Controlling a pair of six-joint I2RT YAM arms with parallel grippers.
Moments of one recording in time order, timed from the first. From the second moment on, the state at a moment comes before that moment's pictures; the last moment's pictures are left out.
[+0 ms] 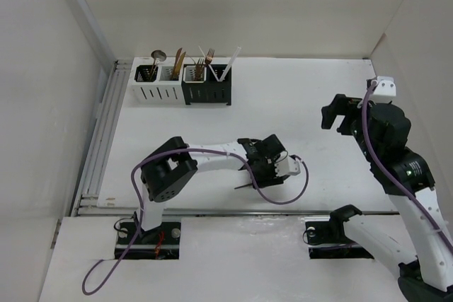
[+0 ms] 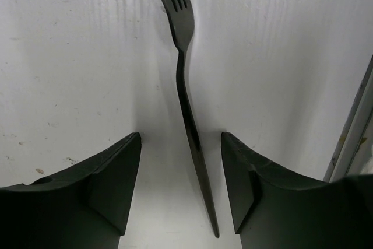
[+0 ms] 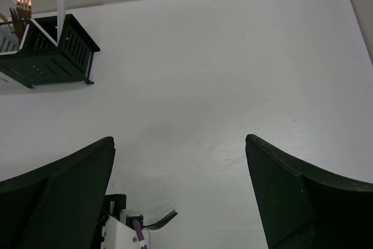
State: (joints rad) left arm -1.10 1.94 1.29 -0.50 0.17 0.38; right arm 0.36 0.76 1.18 -0.70 0.32 0.25
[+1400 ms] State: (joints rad) left arm -0.27 1.72 1.60 0.06 0.27 0.20; right arm 0.35 1.34 1.38 -0.28 0.34 0.24
